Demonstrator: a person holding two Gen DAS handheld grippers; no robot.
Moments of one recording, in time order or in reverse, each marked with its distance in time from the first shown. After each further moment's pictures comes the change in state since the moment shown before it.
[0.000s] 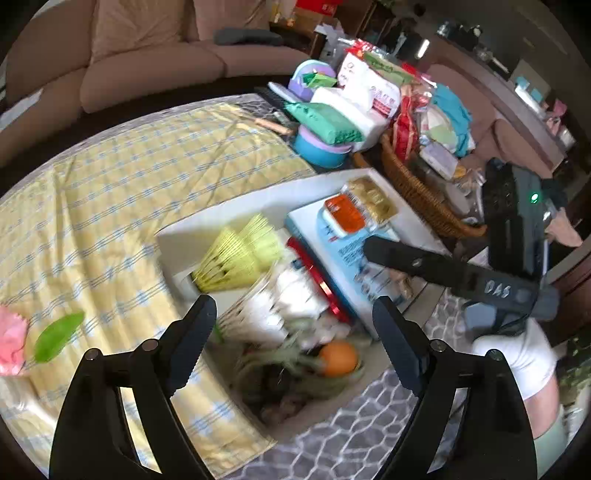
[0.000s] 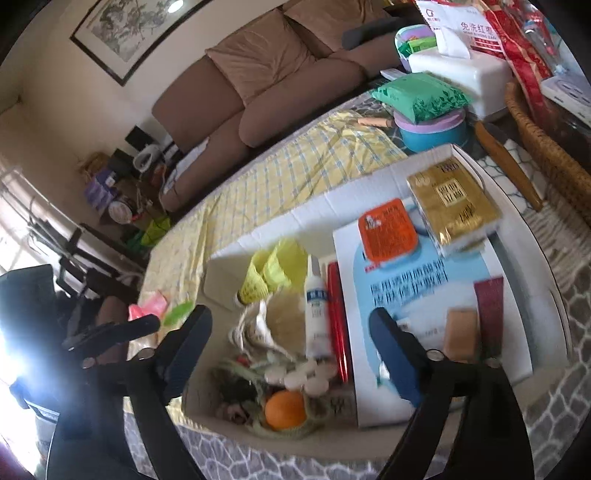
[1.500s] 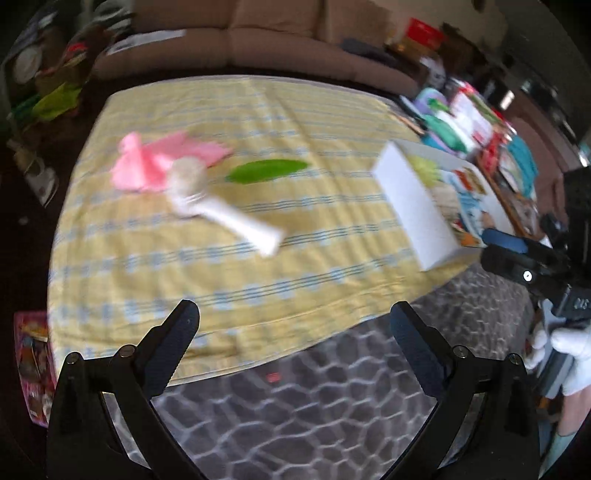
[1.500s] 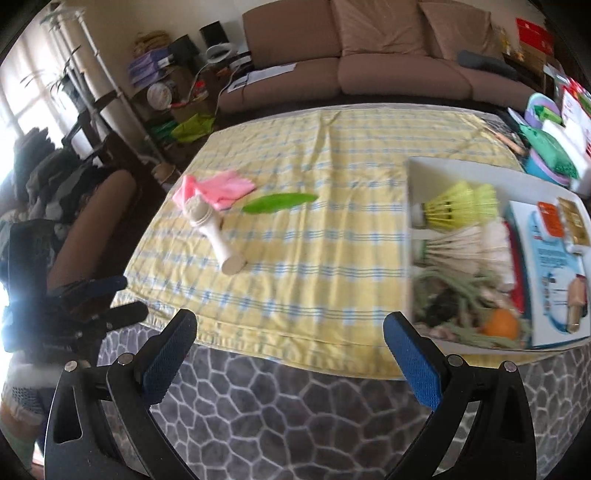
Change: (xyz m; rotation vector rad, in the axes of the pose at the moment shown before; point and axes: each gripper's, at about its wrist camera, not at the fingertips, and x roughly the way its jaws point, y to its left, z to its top) left arm -0.136 0.162 -0.198 -0.314 -0.065 0.210; right arm 0.062 0.212 -0.132 -0.440 0.159 -0.063
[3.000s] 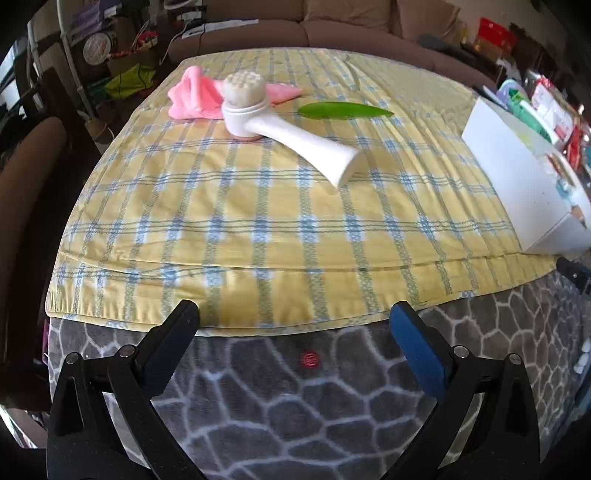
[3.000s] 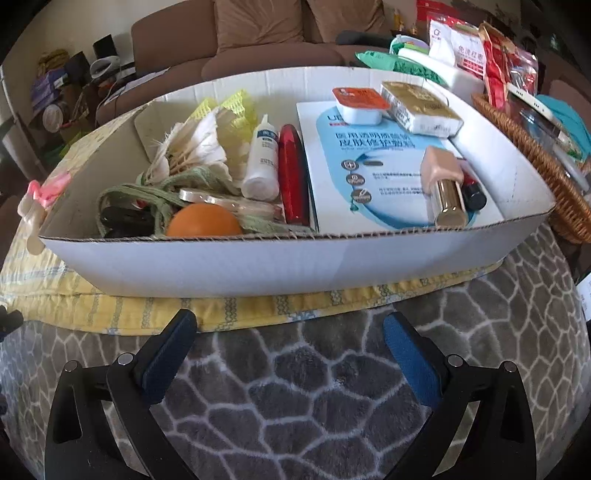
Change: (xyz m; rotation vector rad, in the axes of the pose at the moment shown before) left arm 0.071 -0.009 -0.054 -0.096 -0.025 0.323; right arm 0.002 -0.185 -0.084 0.178 -0.030 -0.365
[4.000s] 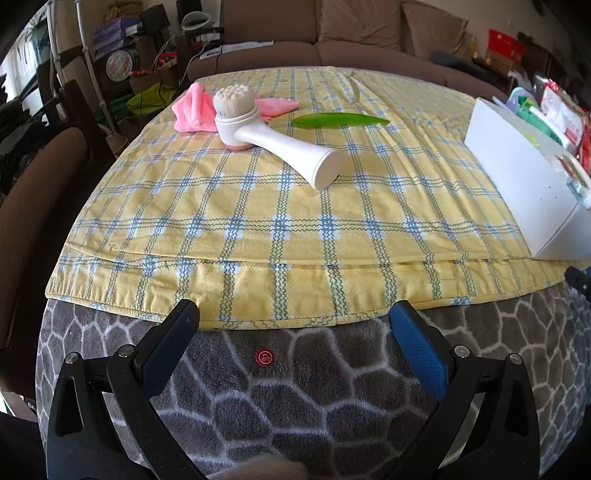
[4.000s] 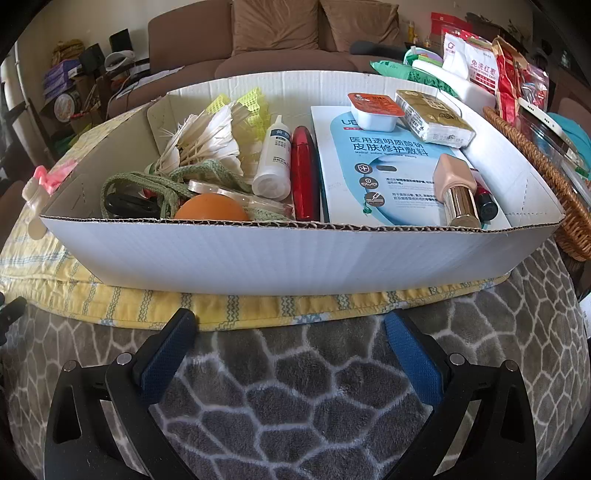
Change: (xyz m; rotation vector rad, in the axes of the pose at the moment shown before) left arm 0.003 -0.026 -0.015 -0.024 -0.111 0.082; right arm 0.004 0.003 -0.004 -0.060 -0.032 0.012
